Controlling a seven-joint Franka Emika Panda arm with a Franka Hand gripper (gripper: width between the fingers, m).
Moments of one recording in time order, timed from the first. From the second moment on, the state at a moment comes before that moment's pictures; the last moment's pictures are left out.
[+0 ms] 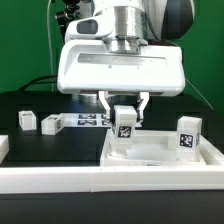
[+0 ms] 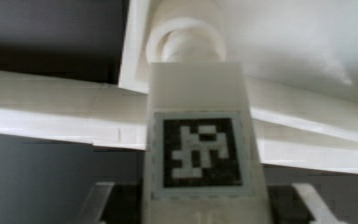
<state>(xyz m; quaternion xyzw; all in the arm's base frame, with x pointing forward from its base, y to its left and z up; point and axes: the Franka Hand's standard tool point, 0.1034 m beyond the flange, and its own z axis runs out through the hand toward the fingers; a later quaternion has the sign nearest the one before) 0.611 -0.003 0.086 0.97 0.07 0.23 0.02</state>
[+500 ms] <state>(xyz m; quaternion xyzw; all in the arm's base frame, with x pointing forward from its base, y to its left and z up) 0.604 -0.020 0.082 0.96 0.06 0.27 0.04</state>
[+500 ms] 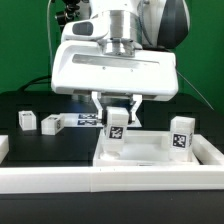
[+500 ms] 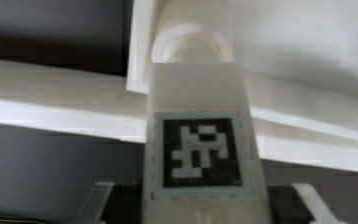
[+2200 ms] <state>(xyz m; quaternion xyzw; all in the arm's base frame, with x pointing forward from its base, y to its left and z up) 0.601 -0.027 0.096 0.97 0.06 0.24 0.03</state>
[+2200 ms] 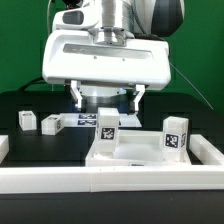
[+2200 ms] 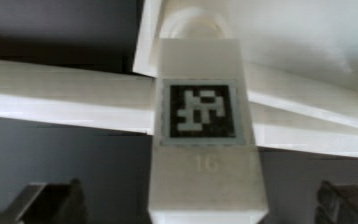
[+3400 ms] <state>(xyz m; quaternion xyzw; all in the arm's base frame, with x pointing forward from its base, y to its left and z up) 0.612 -0.031 0.087 1.00 0.05 0.04 -0.02</state>
